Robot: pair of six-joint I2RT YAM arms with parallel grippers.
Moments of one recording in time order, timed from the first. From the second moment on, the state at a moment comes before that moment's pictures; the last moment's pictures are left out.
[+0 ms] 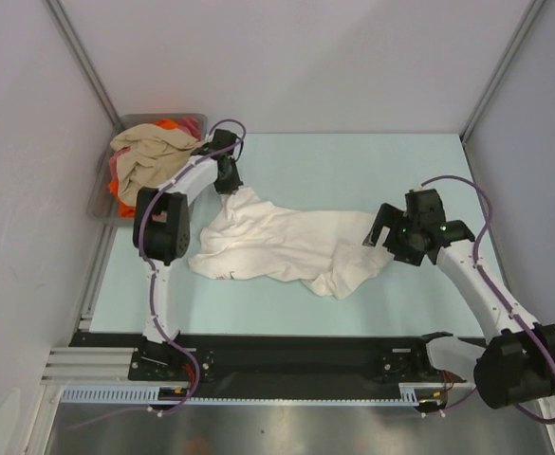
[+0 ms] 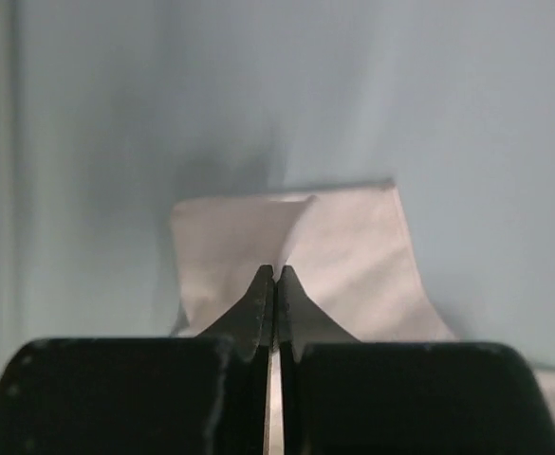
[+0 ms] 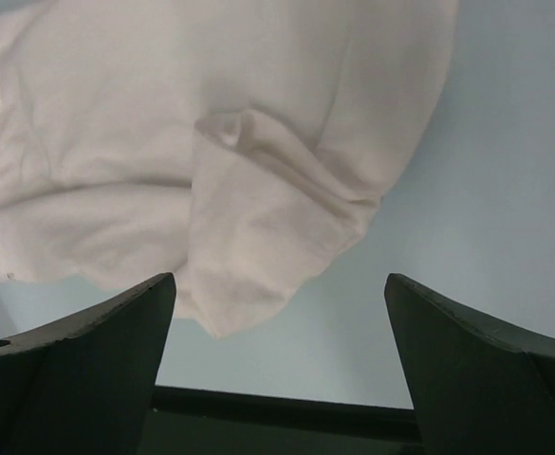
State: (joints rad) left arm -0.25 2.29 1.88 -0.63 -0.13 -0.46; right arm 0.24 1.13 0.90 -0.72 -0.08 0.60
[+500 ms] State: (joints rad) left arm -0.25 1.49 1.42 -0.65 0.03 -0.35; right arm -0.04 1.67 1.18 -0.64 -0.12 0.57
